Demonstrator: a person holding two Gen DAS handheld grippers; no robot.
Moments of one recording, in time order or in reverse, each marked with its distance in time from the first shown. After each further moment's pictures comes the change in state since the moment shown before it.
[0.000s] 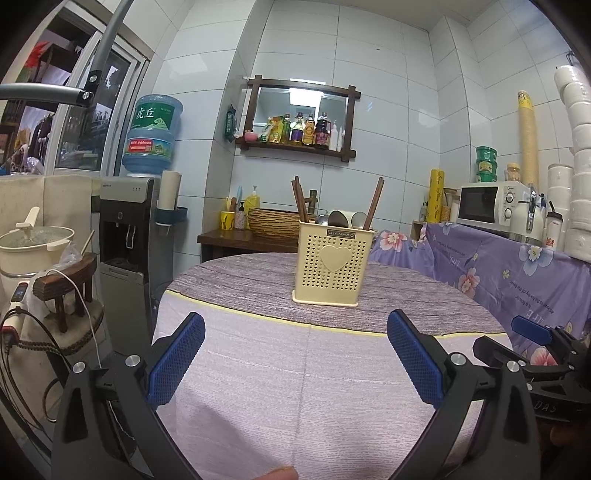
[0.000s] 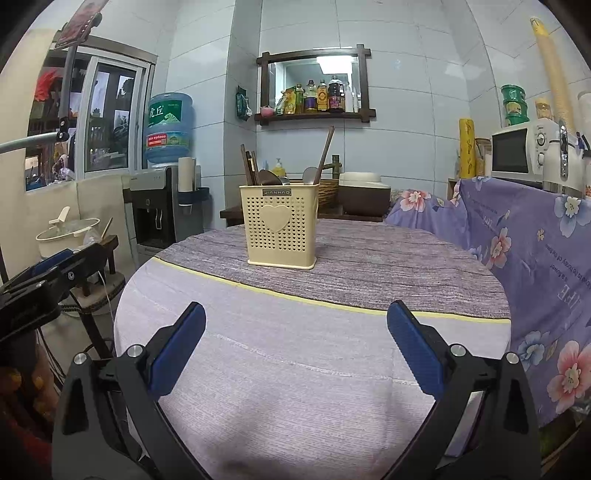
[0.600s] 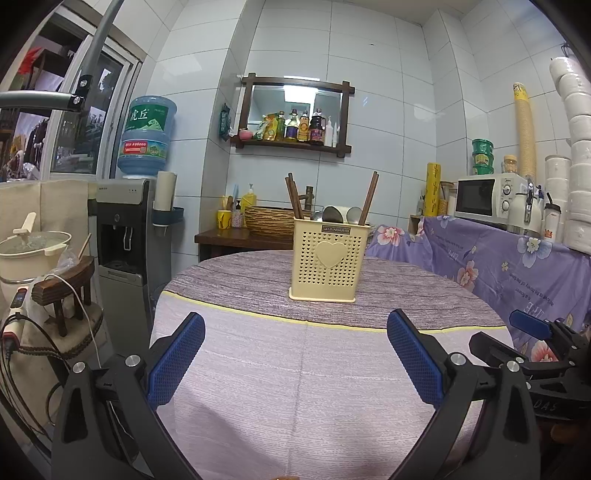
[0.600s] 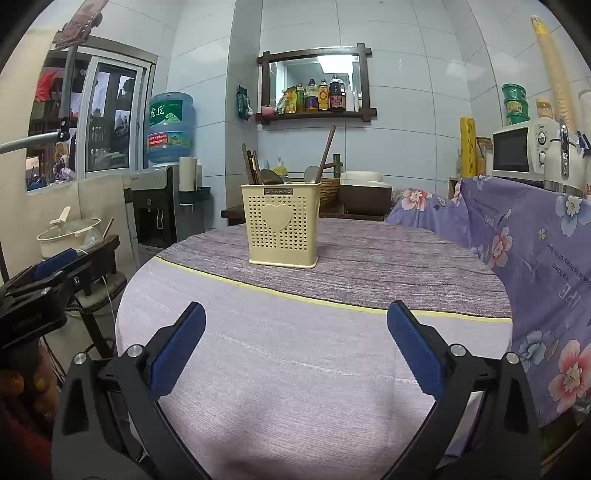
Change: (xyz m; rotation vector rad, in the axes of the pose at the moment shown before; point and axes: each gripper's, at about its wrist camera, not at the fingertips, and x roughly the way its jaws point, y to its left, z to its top) left arm 0.002 -0.007 0.000 0.022 0.013 -0.010; right arm 0.001 0.001 -0.001 0.001 0.002 0.004
